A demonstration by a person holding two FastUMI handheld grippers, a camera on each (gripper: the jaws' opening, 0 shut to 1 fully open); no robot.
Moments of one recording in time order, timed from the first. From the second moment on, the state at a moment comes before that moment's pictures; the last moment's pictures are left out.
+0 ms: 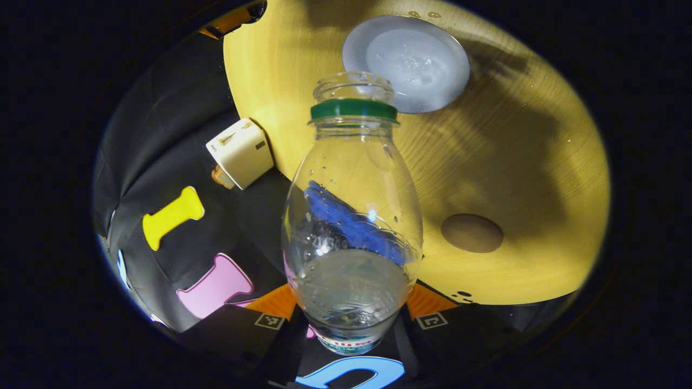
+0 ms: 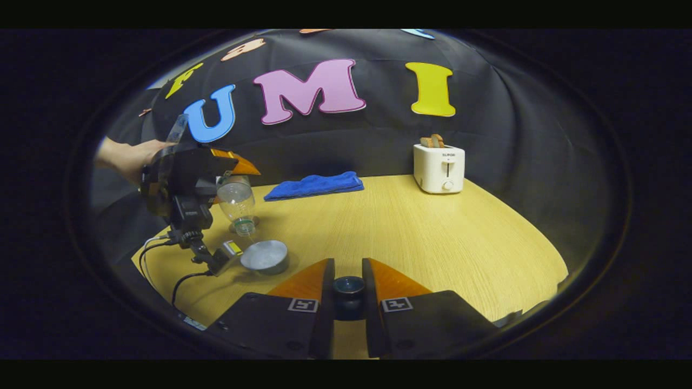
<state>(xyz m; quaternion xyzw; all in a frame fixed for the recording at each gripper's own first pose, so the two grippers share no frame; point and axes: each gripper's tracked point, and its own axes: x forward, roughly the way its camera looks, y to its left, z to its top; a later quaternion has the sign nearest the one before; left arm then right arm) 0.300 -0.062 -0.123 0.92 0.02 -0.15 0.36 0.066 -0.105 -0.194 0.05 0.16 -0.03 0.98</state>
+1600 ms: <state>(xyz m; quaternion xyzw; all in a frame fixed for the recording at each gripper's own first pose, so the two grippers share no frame) 0.293 0.032 -0.087 0.10 0.10 -0.10 0.98 0.145 0.002 -0.134 0.00 0.14 0.06 0.99</state>
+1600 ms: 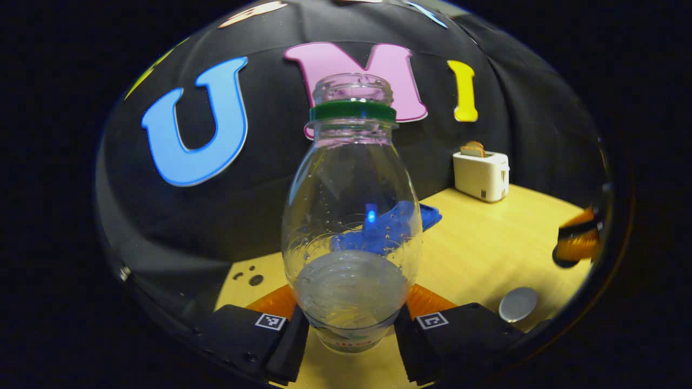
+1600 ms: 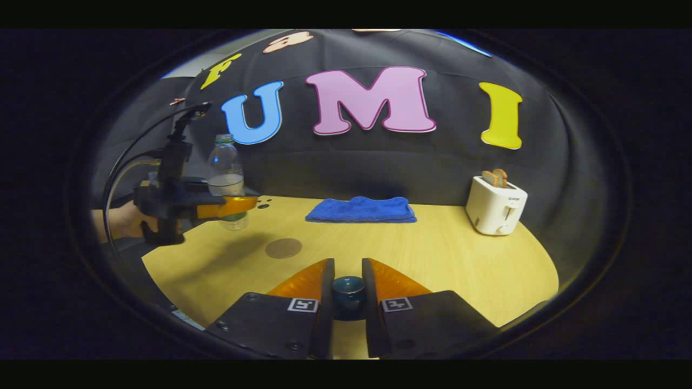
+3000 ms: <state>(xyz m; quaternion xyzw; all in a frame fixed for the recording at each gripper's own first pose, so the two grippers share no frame) 0.238 0.044 -0.151 0.00 0.15 -0.14 0.98 0.166 0.036 -0.175 0.02 0.12 0.05 0.99</state>
